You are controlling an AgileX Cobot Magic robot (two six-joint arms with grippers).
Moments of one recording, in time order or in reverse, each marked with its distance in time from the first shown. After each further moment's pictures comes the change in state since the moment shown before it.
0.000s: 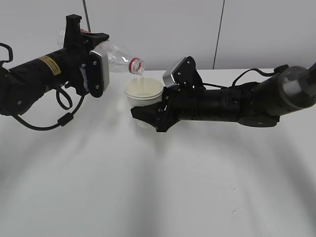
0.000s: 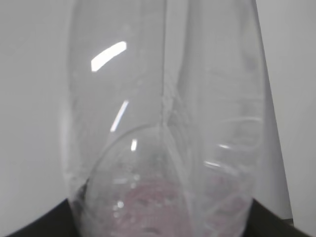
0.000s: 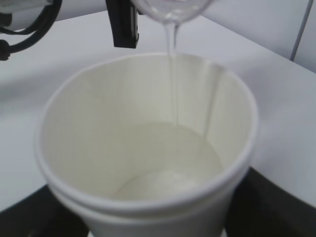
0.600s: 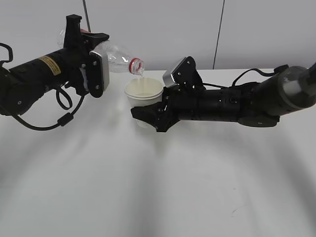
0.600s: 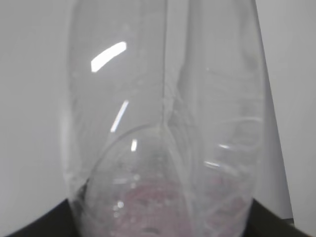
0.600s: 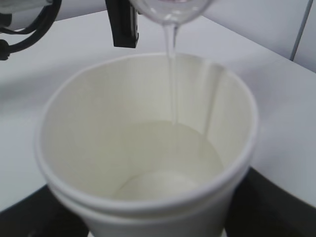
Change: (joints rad) left arm 0.000 0.000 0.000 0.000 0.000 0.004; right arm 0.000 0.000 0.000 0.000 0.001 0.000
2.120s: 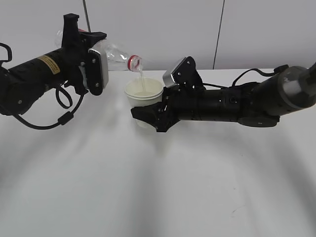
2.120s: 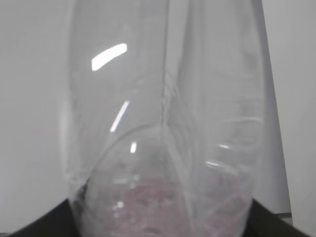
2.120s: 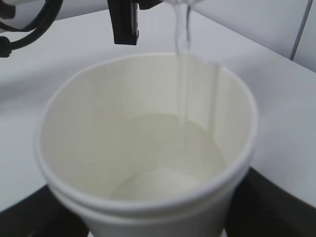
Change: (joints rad) left arm 0.000 0.000 0.000 -0.039 0.001 0.003; right arm 0.000 0.000 0.000 -0.002 0.000 0.000
